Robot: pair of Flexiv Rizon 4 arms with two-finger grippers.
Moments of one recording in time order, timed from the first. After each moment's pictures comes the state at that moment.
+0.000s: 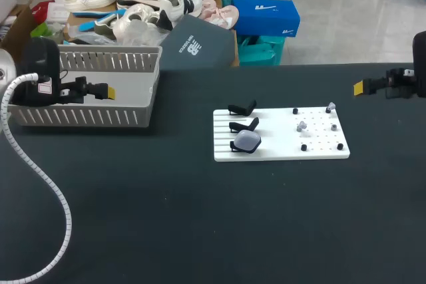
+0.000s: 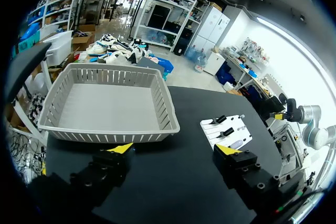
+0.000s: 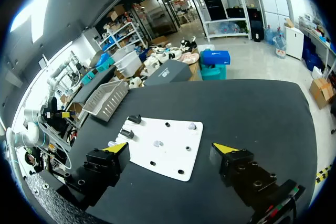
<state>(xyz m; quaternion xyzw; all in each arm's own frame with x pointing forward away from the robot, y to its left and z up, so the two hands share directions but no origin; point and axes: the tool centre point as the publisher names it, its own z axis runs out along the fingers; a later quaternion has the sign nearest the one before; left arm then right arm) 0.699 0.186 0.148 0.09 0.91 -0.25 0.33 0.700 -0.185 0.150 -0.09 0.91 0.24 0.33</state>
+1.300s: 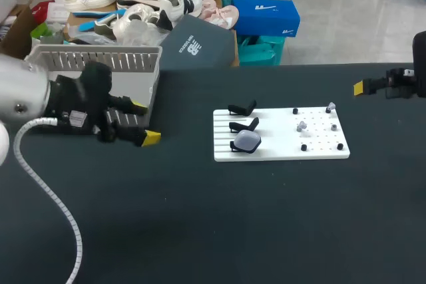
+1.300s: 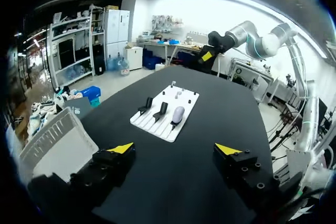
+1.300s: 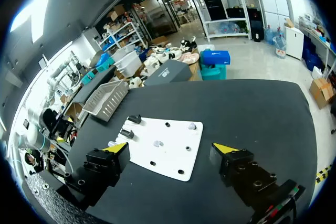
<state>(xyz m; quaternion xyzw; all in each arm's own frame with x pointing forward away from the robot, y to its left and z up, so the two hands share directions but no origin) 0.623 0.079 0.136 0.48 0.75 -0.29 0.35 0.700 -0.185 0.150 -0.09 0.91 0.24 0.33</state>
